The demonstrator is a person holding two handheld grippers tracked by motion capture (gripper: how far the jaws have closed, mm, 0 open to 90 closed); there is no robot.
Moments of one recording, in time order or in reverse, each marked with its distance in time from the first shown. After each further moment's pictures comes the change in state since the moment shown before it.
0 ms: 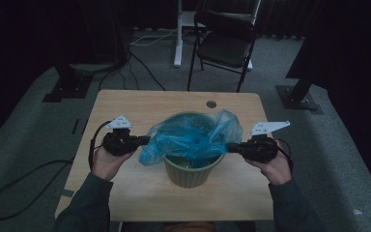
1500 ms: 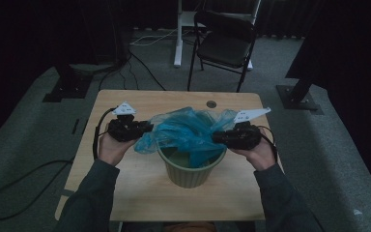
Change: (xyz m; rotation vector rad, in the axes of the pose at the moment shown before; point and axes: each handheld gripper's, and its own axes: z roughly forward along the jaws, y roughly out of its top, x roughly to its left) left arm 0.015 0.028 0.016 -0.025 0.063 0.027; right arm -0.006 0.036 0.035 0.016 0.026 -0.046
